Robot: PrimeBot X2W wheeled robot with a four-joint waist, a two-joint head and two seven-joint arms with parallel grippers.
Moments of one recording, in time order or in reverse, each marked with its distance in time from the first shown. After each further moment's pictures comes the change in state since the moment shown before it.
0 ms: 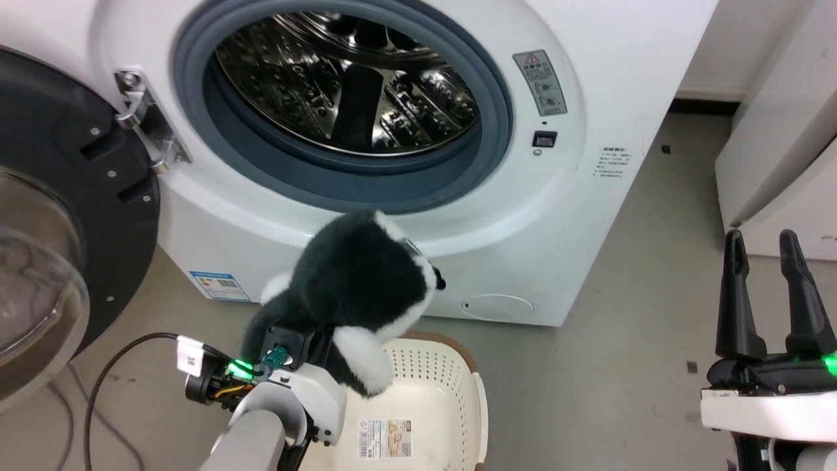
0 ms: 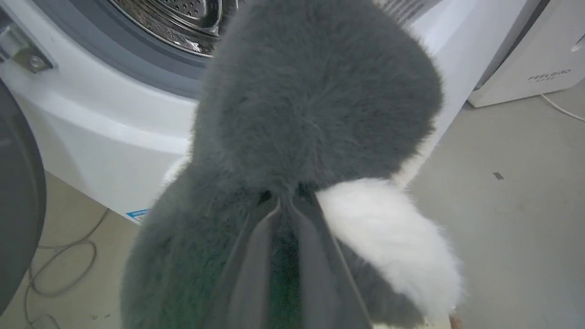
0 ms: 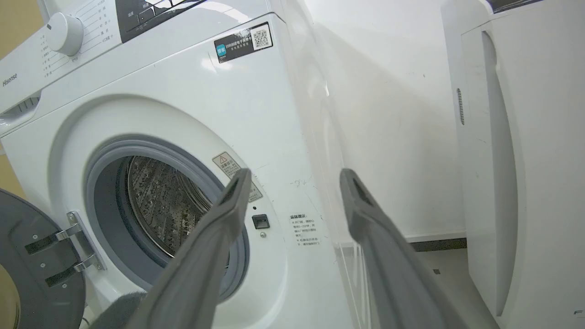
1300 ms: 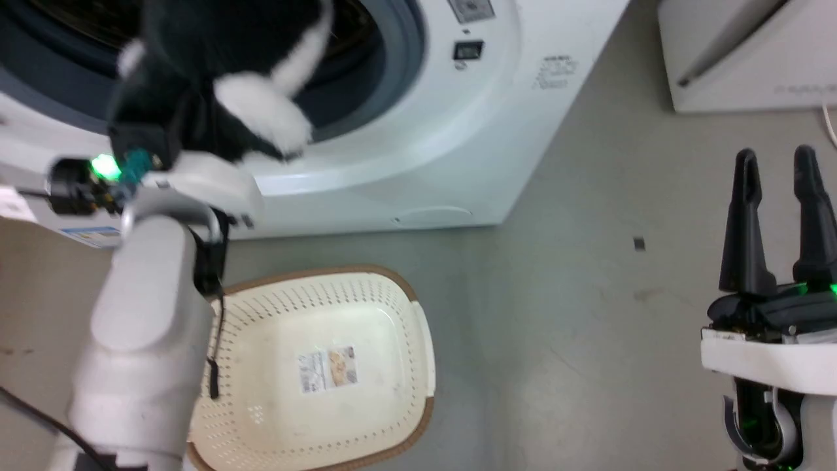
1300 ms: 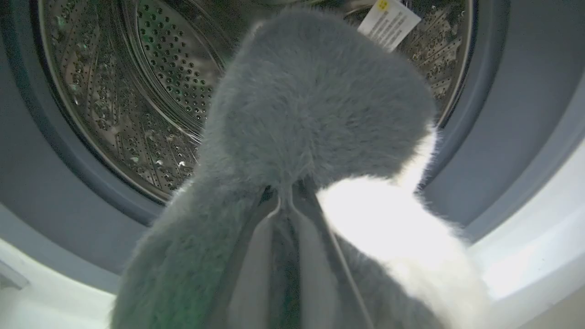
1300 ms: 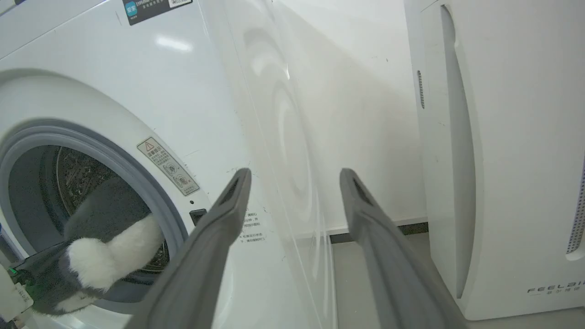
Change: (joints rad) left arm -0.326 0.050 0.273 -0.194 0.057 0.072 0.000; right arm -0.149 0.000 0.039 -0.042 0.010 0.000 0.000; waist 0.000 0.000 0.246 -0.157
